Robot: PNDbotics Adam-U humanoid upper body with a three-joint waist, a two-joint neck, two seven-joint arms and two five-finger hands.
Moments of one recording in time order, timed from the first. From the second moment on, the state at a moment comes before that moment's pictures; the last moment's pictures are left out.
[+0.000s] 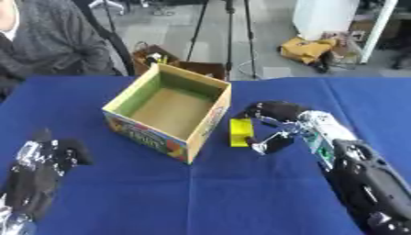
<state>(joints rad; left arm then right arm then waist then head) -0.29 0.13 -0.11 -1.67 0.17 0.01 -0.13 -0.86 -0.44 0.20 -0.93 0.98 -0.54 0.31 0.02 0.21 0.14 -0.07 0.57</state>
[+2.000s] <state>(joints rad) -0.33 0.11 -0.14 -1.67 0.18 0.02 -0.16 -0.94 -0.40 0.22 -0.97 0.69 -0.38 0.19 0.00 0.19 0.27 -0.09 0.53</state>
